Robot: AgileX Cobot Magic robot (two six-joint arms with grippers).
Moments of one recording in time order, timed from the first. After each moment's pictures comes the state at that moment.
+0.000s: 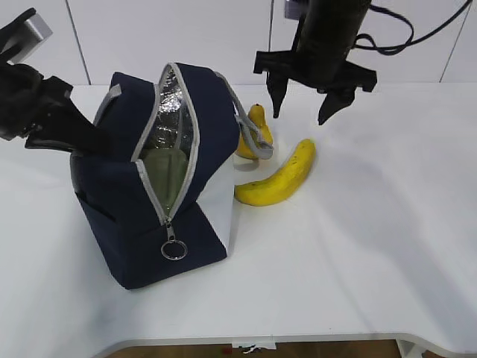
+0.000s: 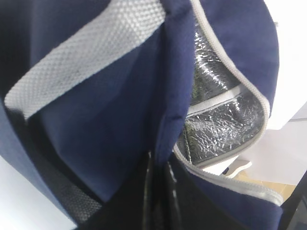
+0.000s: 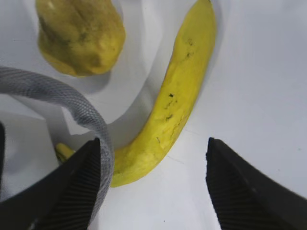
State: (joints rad) left arm -0.06 1.64 -1.14 -0.90 1.00 0.68; right arm 0.38 2.13 -2.03 -0.04 1.25 0.54
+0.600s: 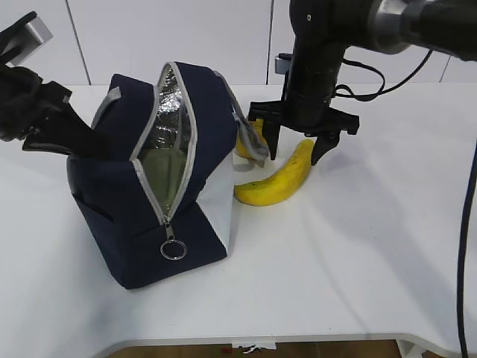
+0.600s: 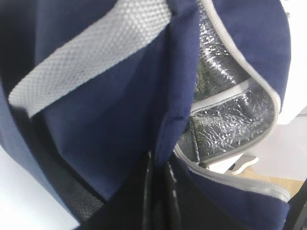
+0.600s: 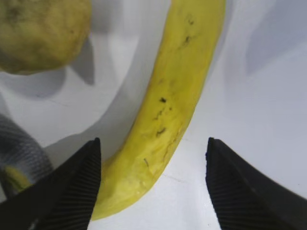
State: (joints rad) left arm -0.06 1.64 -1.14 -0.87 1.00 0.68; right arm 0.38 2.28 -2.03 -0.04 1.24 0.58
